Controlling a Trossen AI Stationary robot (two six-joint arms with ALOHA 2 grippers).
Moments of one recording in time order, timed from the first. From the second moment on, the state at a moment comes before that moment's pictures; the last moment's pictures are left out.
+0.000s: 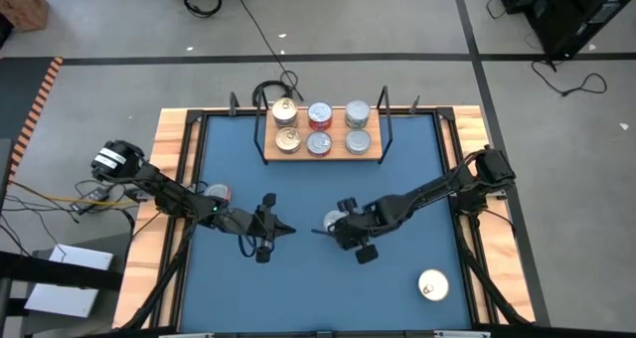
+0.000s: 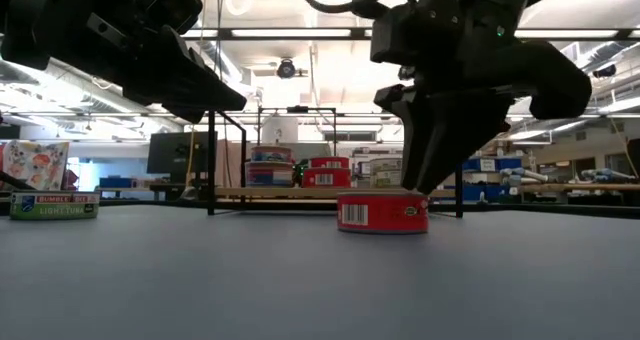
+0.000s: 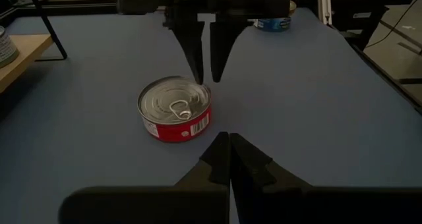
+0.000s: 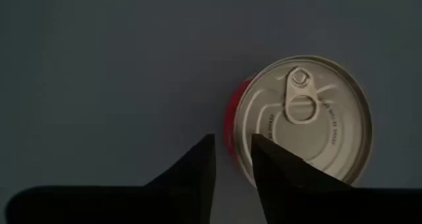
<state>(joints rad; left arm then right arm) -0.39 1.40 0.43 0.61 -0.32 -0.13 0.28 1.80 1.14 -0.51 0.11 -0.10</state>
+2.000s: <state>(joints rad) -0.33 1.62 0.44 0.79 -0.31 -0.14 0.11 1.88 1.22 -0.24 -0.47 0.41</state>
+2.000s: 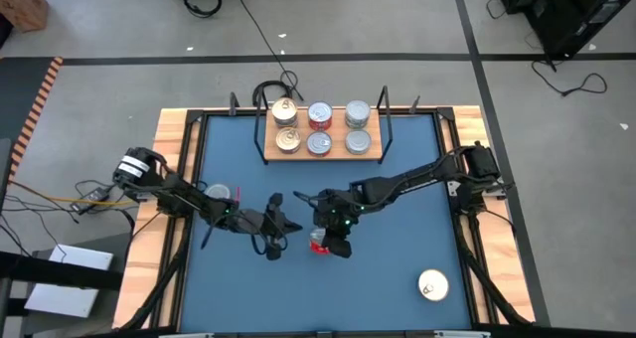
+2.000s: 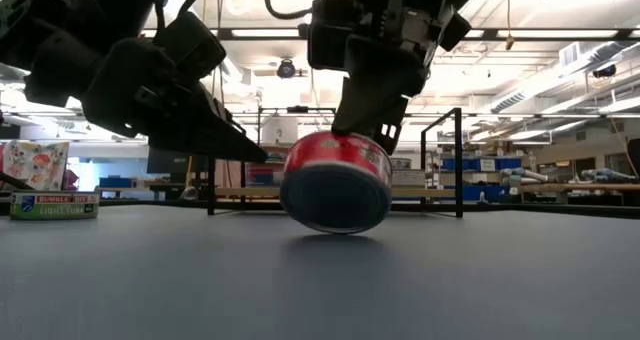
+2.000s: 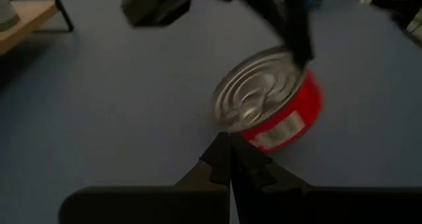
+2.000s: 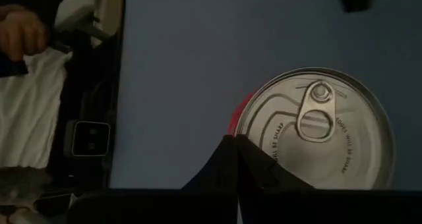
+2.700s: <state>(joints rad) -0.33 1.62 0.44 0.84 -0.27 -0.13 0.09 1.88 1.22 -0.18 -0.68 0.62</state>
